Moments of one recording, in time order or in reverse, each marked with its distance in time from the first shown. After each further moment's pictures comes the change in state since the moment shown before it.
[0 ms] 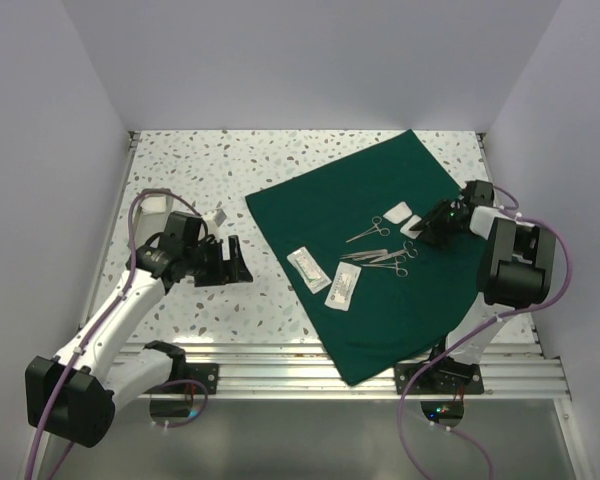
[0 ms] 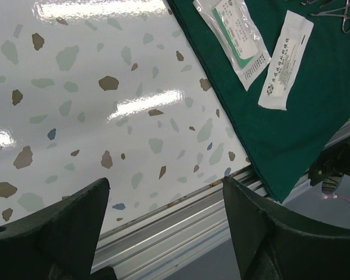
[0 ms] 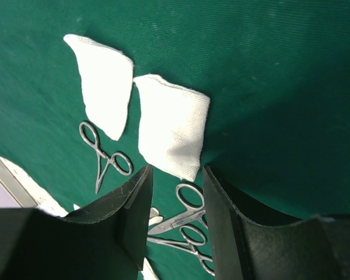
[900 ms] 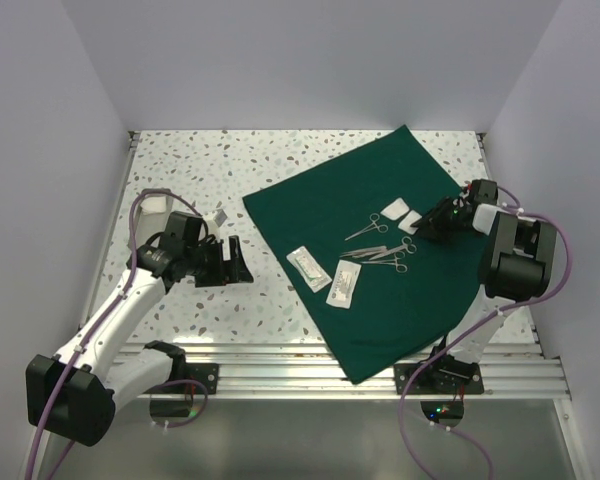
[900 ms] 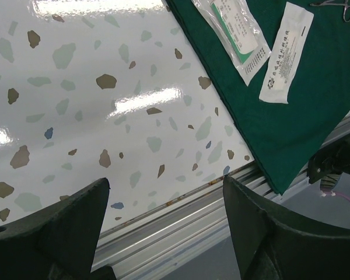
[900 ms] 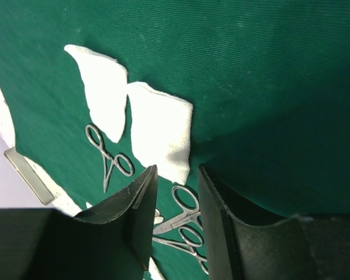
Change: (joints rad) left arm 0.000 0.008 0.000 -0.001 0.010 0.000; right arm -0.029 0.063 0.042 0.025 -0.074 -0.003
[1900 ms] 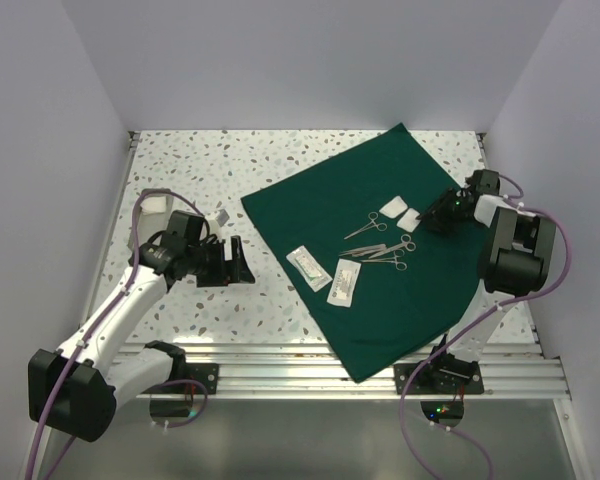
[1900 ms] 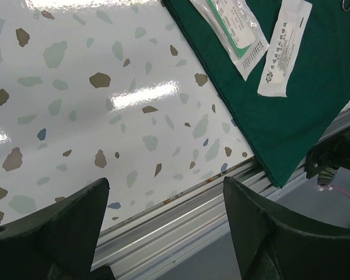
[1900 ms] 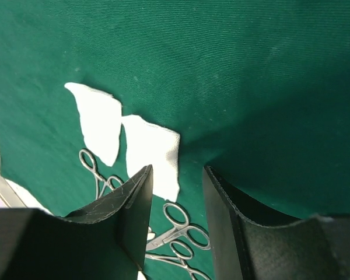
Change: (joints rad) left arm 0.000 0.024 0.003 0.005 0.025 0.003; right arm 0.003 0.048 0.118 -0.054 0.086 -0.033
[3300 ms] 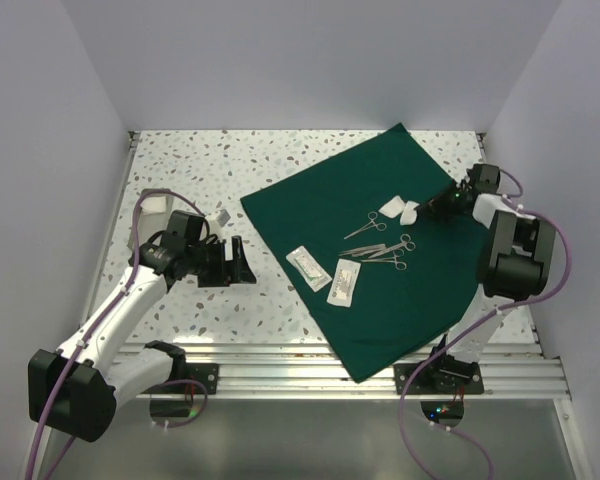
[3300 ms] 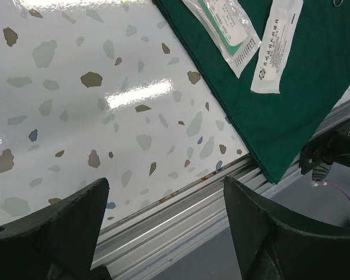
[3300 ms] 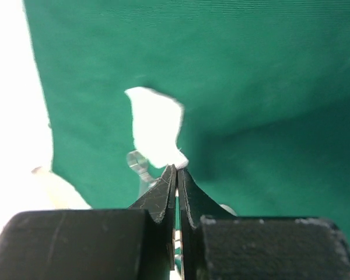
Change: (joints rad) left arm 0.000 -0.001 0.000 0.002 0.026 0.003; right arm 0.022 -0.014 -0.001 0.091 -0.071 0.125
